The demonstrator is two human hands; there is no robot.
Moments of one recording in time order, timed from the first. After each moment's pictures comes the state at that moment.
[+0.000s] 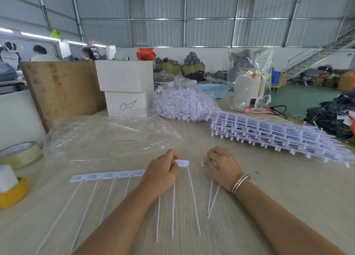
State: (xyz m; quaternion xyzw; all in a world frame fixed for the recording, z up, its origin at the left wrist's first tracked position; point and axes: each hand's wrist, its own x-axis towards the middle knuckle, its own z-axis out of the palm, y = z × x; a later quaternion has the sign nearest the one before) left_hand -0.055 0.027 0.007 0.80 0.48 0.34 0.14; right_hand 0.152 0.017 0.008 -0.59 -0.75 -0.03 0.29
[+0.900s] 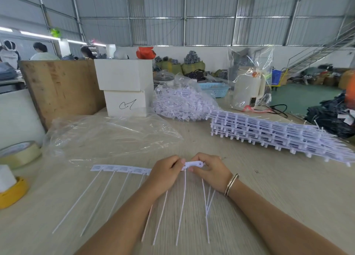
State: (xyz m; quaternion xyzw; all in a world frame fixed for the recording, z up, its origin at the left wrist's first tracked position) left_hand -0.042 0.032 0.002 0.76 0.48 0.36 0.24; right_hand 0.128 0.011 0.010 -0.48 -0.77 0.19 0.38
